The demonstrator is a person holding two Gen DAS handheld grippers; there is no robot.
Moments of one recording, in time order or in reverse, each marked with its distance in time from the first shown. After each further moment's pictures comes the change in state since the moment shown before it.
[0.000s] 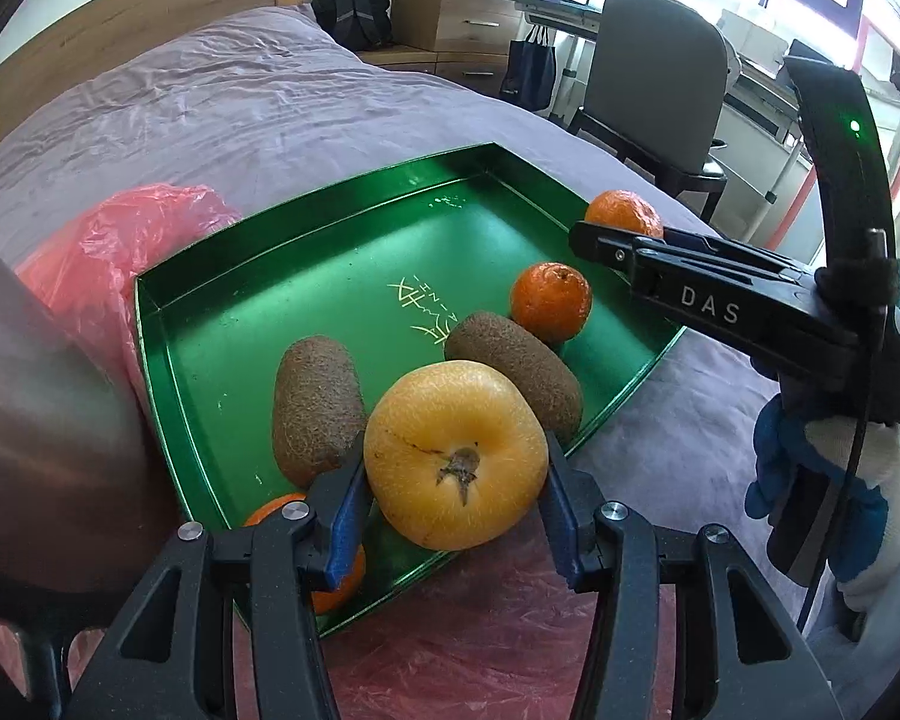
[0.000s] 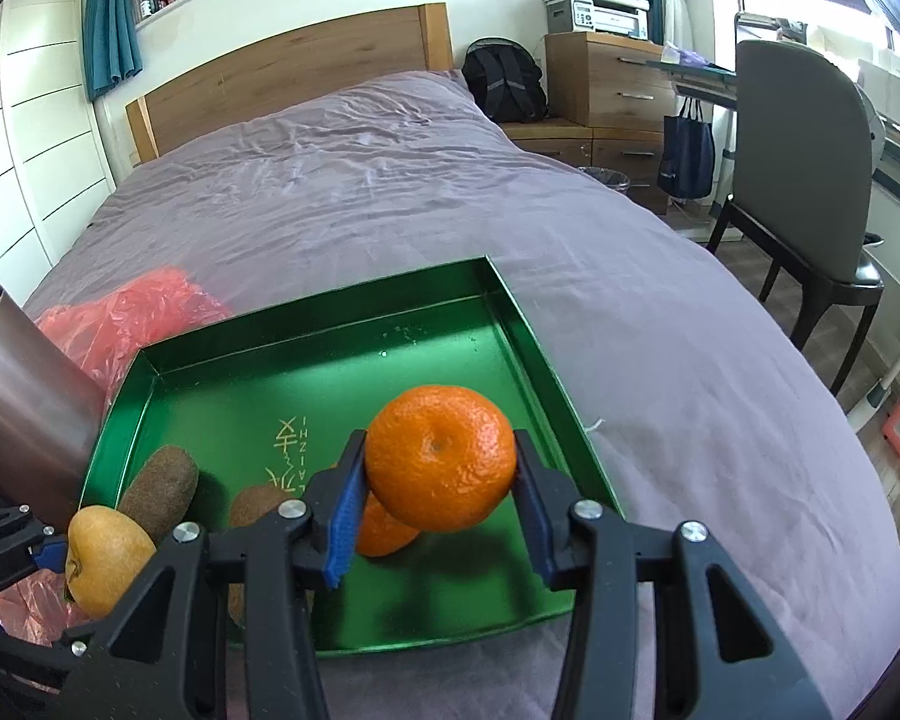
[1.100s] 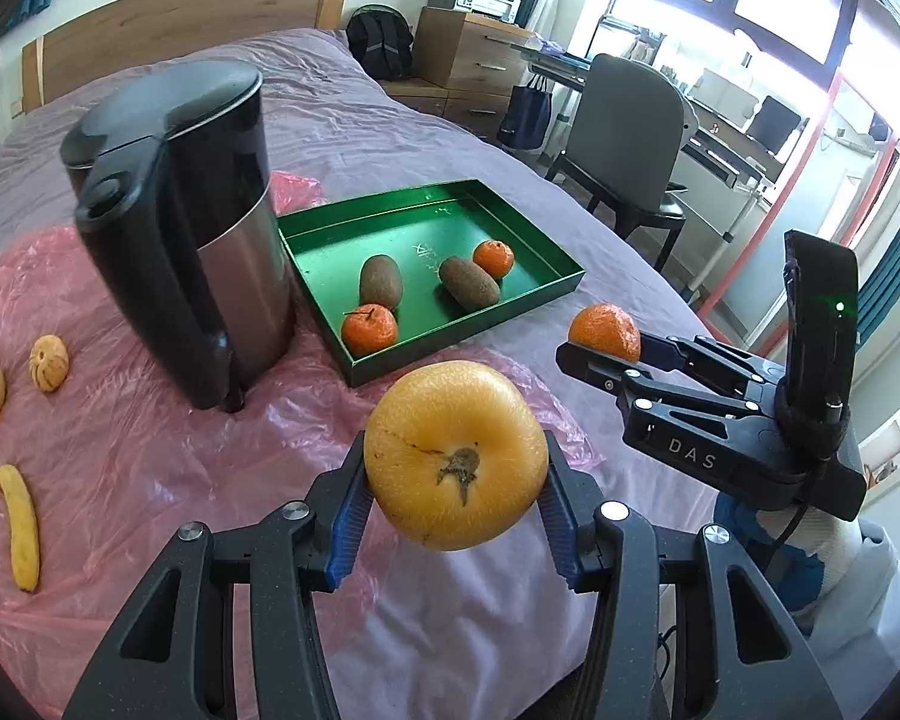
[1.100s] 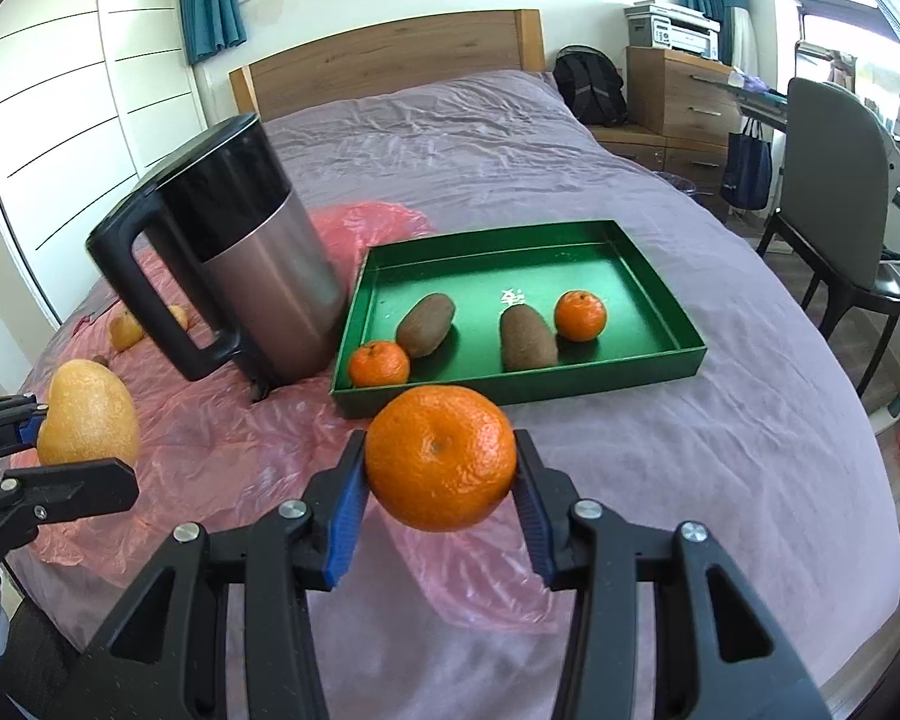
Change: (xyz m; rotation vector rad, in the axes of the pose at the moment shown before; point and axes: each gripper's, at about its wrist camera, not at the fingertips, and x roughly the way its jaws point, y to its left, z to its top) left arm -0.181 0.005 -0.094 -0.094 -0.064 -0.065; right arm -0.173 0.098 -0.093 -0.090 0.033 0.137
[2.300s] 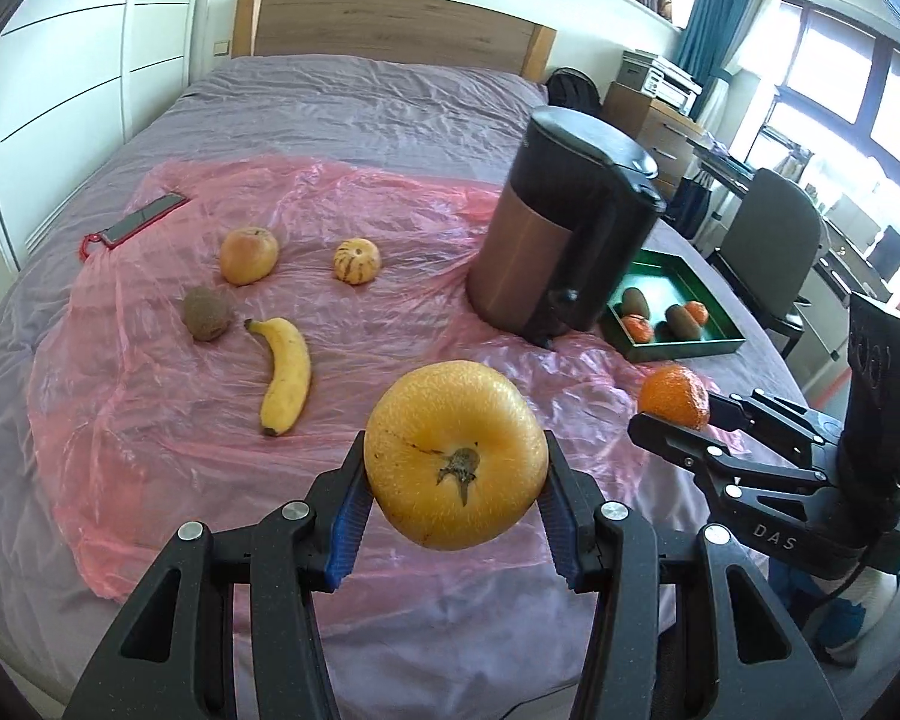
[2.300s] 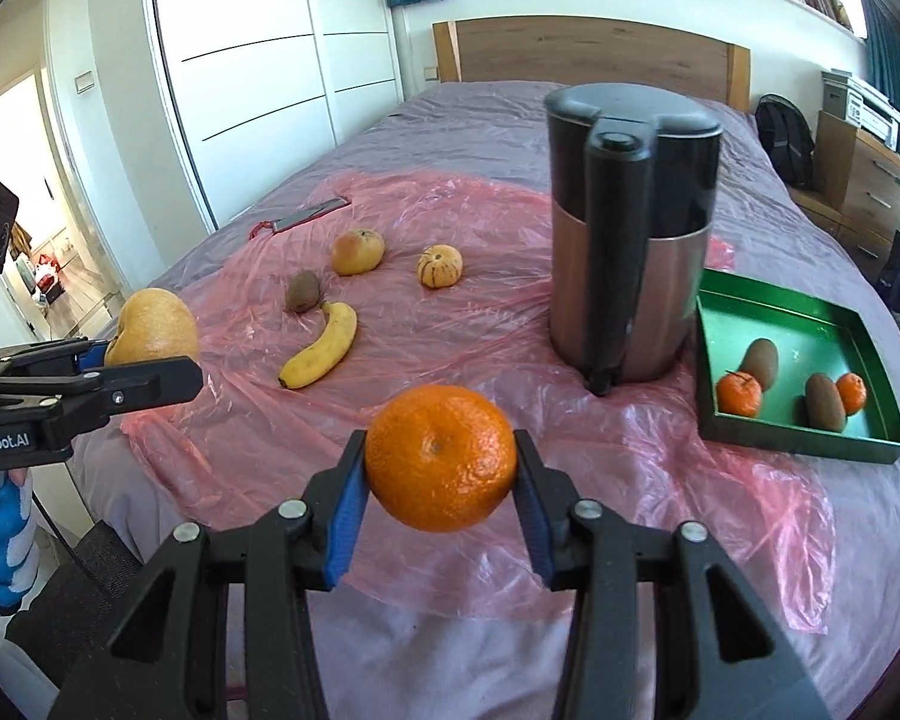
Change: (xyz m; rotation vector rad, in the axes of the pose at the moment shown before) left arm -0.149 0.155 -0.126 -0.286 -0.143 0.253; right arm -0.010 0.231 -0.029 -0.282 0.050 0.289
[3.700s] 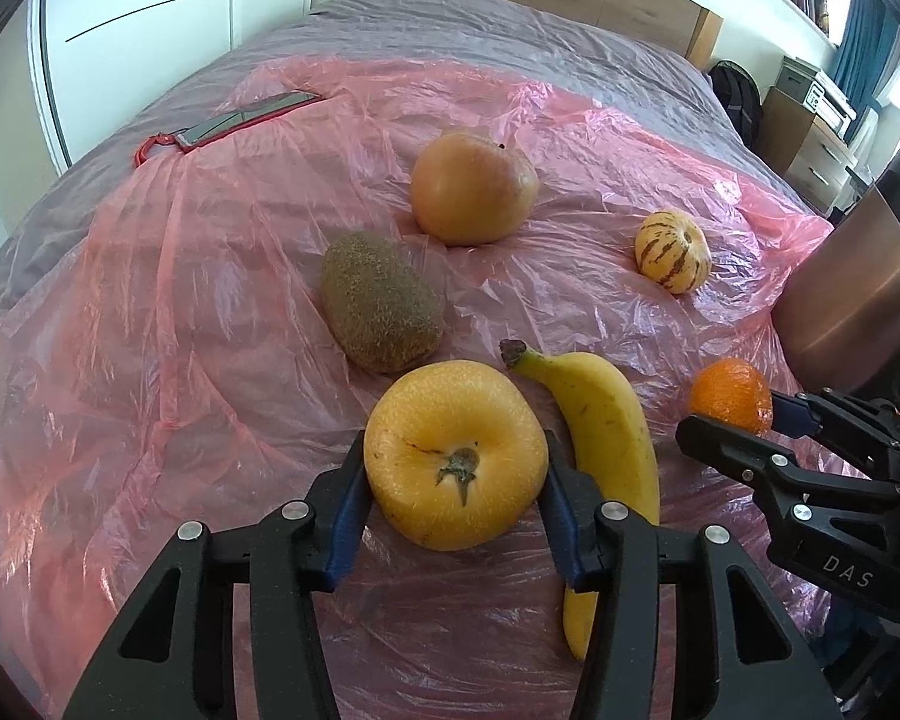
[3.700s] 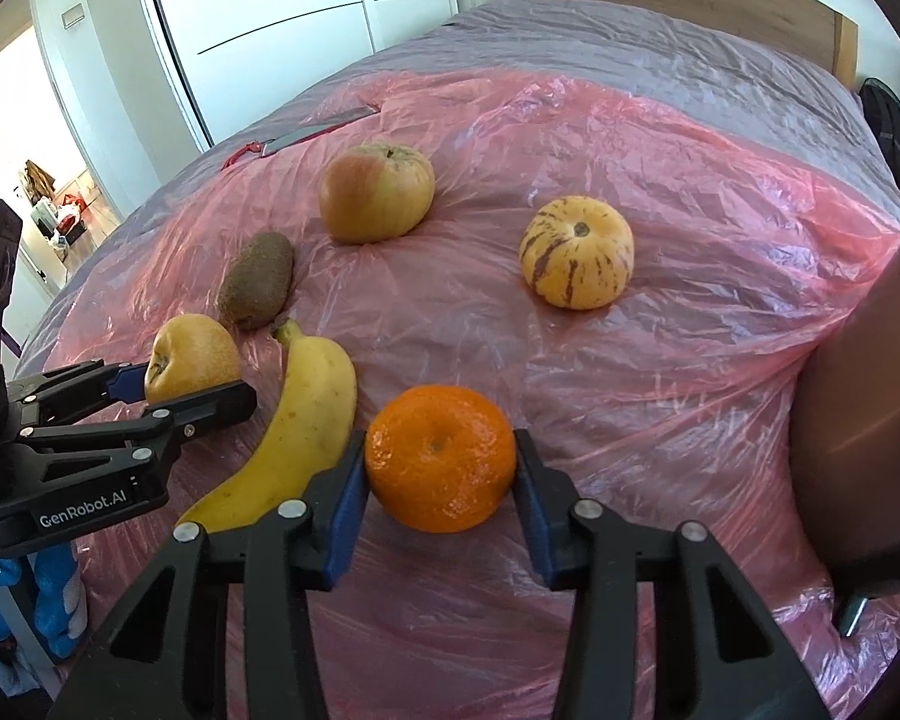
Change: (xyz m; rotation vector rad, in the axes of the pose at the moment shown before) left arm 0.171 0.200 0.027 -0.178 0.071 0.247; right arm 0.267 0.053 0.077 -0.085 0.182 0.115
